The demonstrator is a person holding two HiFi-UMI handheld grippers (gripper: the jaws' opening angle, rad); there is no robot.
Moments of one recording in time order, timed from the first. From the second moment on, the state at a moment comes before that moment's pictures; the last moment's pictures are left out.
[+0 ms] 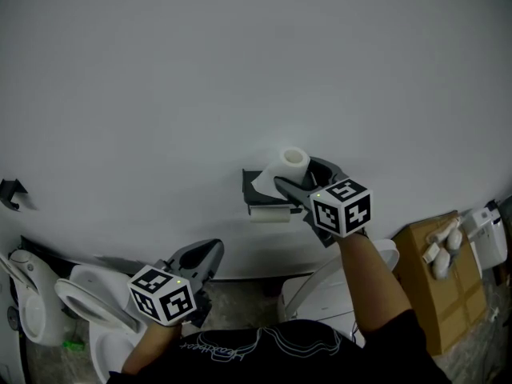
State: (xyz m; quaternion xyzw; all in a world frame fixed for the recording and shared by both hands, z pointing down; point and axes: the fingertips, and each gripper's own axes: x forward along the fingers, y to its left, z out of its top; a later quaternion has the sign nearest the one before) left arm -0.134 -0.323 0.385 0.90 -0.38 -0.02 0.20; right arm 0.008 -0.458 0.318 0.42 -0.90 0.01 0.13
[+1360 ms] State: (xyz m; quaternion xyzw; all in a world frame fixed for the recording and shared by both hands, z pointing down) left arm -0.142 -0.309 0.396 0.89 -0.40 -0.01 0.21; right arm 0.021 -0.453 0.290 0.45 -0.89 -0.02 0.11
